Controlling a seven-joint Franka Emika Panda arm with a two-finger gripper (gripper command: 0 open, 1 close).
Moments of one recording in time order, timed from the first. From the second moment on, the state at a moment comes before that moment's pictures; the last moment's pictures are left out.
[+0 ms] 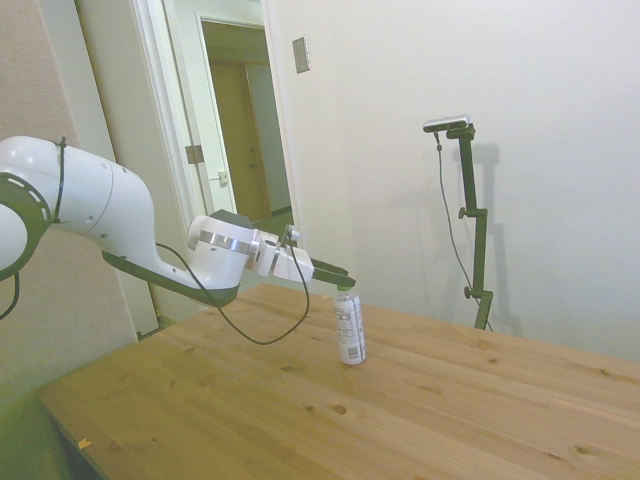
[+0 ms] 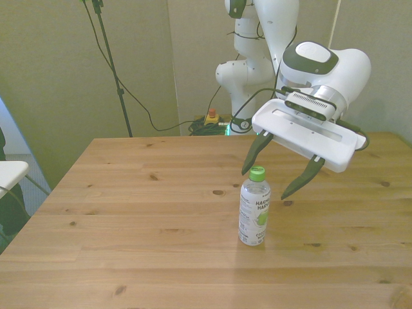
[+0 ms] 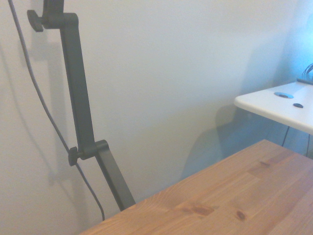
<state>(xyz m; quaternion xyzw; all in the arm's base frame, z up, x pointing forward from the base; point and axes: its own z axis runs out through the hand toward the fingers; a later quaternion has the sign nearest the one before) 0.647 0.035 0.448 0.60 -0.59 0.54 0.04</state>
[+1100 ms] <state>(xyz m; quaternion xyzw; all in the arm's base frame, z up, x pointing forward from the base) 0.522 0.067 0.468 0.84 -0.49 0.20 0.09</state>
